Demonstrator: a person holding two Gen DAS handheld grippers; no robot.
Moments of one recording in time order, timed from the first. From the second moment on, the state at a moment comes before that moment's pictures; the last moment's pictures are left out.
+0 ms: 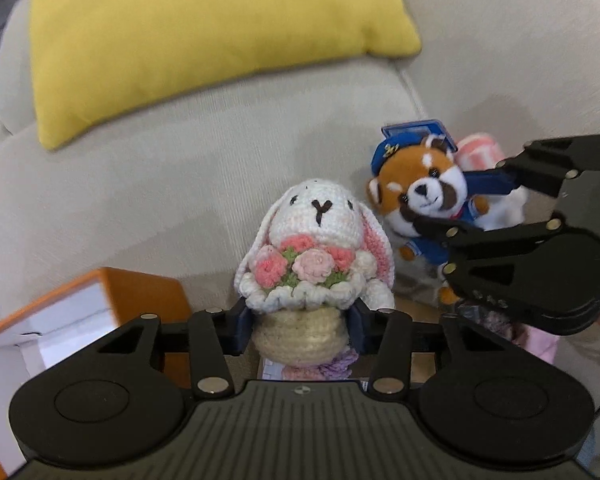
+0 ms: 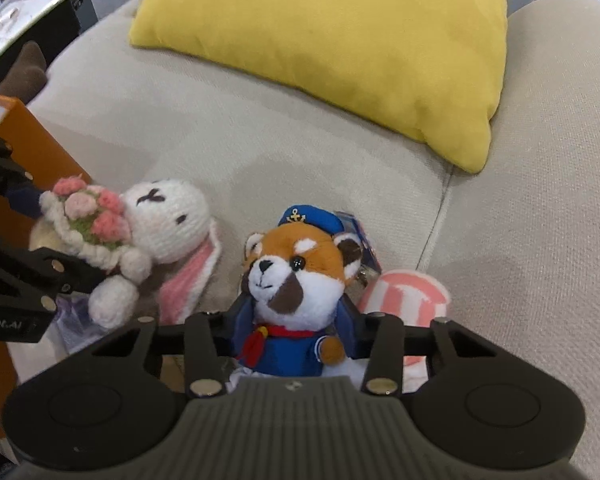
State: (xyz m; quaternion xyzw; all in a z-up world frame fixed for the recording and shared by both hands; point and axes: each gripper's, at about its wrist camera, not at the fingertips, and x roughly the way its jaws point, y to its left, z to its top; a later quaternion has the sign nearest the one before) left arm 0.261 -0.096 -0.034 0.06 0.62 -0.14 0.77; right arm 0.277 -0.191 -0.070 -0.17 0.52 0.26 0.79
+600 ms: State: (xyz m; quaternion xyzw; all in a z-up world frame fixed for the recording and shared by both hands) left arm 0.171 -0.024 0.076 0.06 0.53 -0.11 0.84; right arm 0.216 -0.163 0.054 -0.09 0.48 0.31 0.82
